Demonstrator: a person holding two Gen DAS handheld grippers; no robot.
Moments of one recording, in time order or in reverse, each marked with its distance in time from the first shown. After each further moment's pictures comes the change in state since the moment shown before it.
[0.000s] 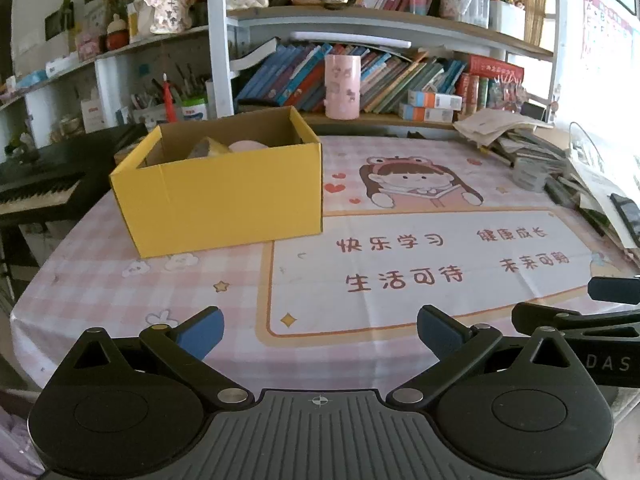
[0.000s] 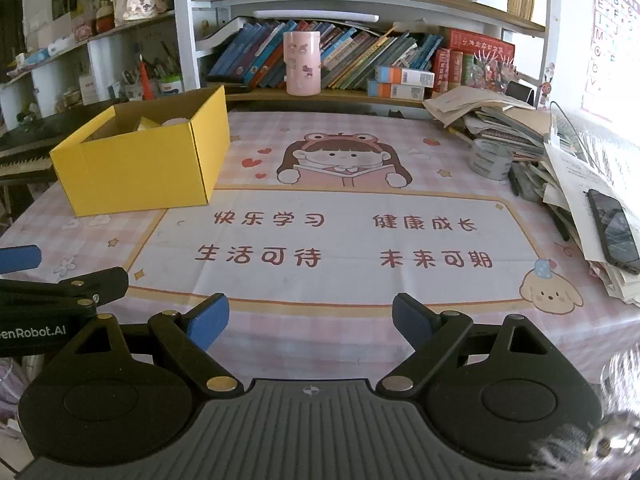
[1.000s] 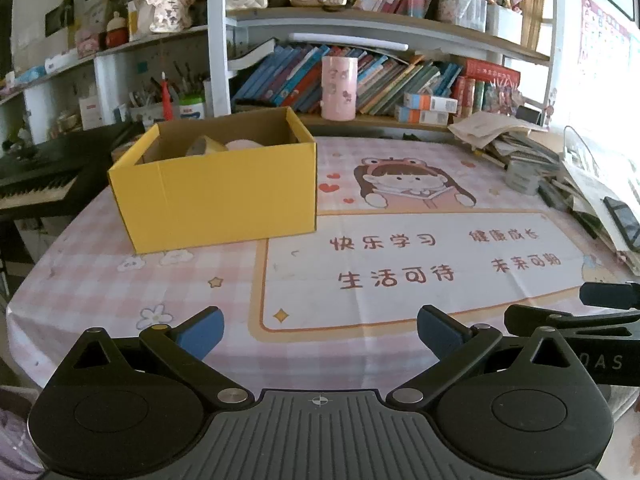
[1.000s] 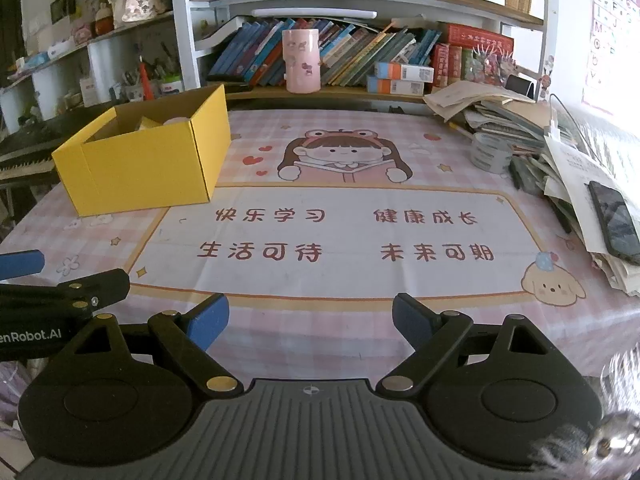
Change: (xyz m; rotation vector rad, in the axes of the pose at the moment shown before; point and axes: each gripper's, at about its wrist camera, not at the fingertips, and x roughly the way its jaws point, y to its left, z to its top) left arm -0.006 -0.001 -0.003 -0.015 -0.007 -0.017; right arm 0.001 0.002 -0.005 0.008 0.001 0.003
